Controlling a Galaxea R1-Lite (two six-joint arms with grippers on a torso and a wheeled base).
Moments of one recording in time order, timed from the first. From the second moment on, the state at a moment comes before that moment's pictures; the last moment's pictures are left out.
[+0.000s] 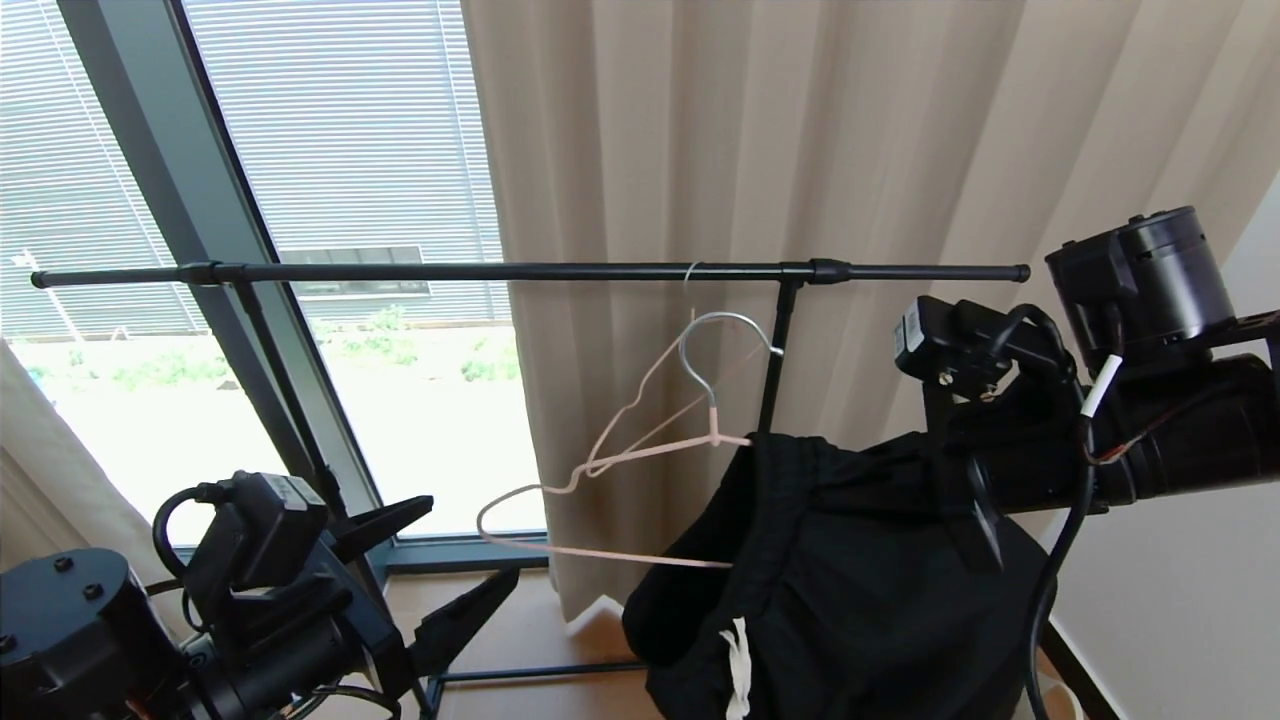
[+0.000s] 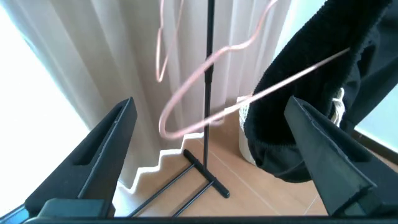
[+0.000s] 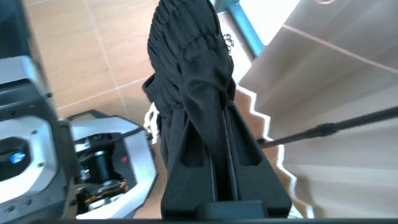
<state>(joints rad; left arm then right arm) -0.42 1.67 0.00 -1.57 -0.23 0.05 0.47 1.58 -1.09 0.22 0.50 -0.48</state>
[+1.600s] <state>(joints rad) -0.55 1.72 -0.24 -1.05 -0.12 -0.29 0.54 1.54 -0.93 -0.08 0.29 -0.37</state>
